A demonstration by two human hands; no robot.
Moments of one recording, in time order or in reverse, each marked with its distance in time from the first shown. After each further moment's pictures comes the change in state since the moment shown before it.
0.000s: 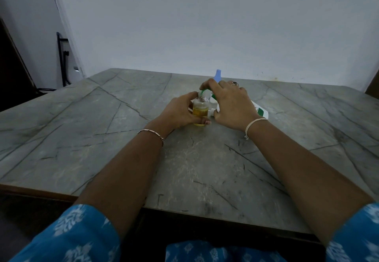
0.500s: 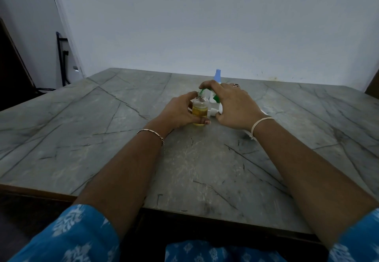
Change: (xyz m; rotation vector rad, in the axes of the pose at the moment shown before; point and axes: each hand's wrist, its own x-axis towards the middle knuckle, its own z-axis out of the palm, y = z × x) left_hand 0.004 -0.005 0.002 0.005 -0.001 -0.006; right_hand -0.002 0.009 -0.002 0.095 -0.071 -0.012
